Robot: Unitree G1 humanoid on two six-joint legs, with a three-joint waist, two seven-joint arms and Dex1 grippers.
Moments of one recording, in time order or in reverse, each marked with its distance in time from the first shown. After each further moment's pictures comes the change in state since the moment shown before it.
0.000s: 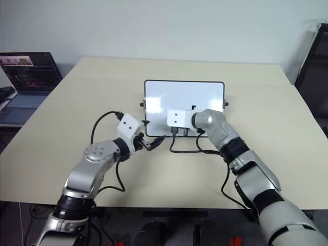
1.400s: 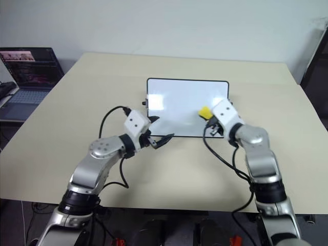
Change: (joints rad) left arm -0.075 -0.021 -0.070 0.037 0.005 -0.115 -0.097; right arm 0.614 -0.086 -0.529 -1.042 0.280 0.745 -0.019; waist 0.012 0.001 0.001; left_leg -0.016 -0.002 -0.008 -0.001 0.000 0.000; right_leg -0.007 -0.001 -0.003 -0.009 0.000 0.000
